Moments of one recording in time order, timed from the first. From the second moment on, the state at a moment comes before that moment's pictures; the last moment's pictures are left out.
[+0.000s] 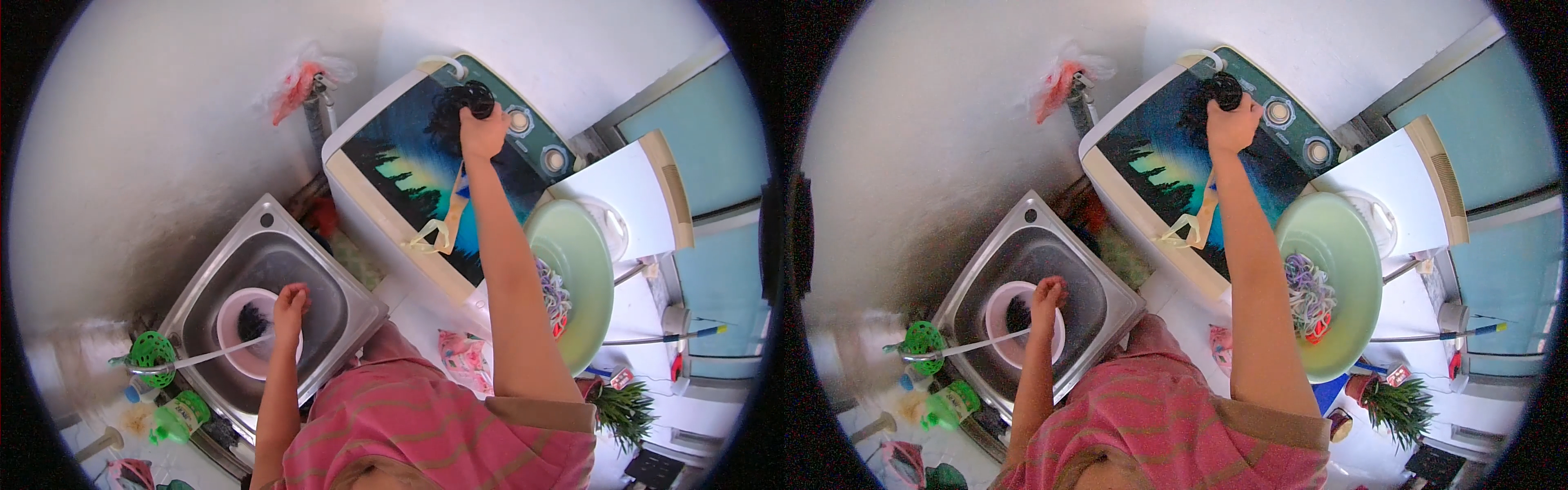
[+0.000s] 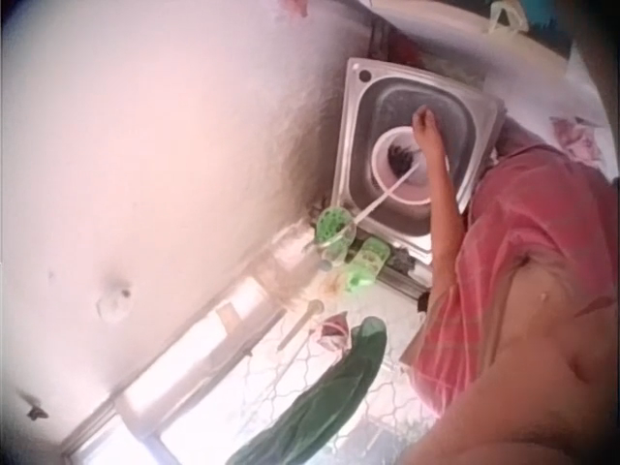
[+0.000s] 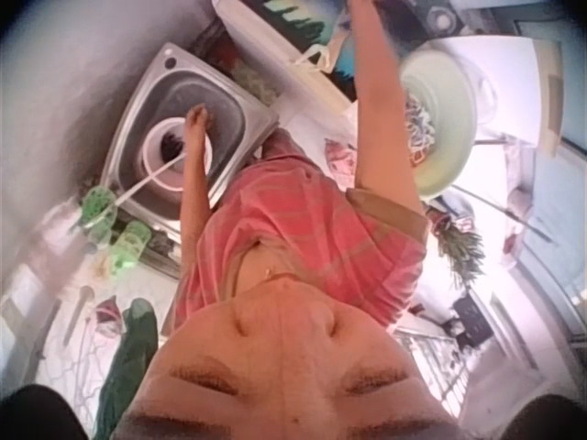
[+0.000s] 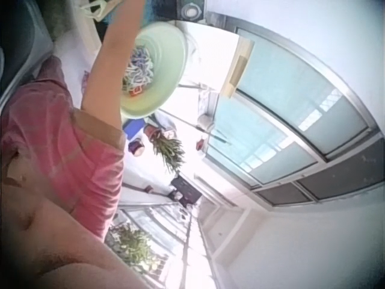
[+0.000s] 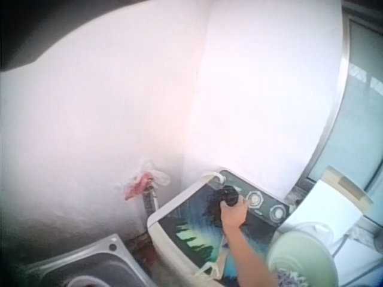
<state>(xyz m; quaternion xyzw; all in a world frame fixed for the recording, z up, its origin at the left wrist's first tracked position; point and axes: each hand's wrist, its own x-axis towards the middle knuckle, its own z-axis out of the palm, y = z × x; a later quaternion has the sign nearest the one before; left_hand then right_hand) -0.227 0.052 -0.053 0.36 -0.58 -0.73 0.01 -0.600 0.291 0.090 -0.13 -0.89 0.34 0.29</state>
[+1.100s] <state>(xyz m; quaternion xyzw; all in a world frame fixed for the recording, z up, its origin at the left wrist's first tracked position) -0.205 0.034 -0.003 0.26 -0.25 -0.92 0.17 -0.279 0.111 0.031 0.13 -0.67 0.70 -0.22</state>
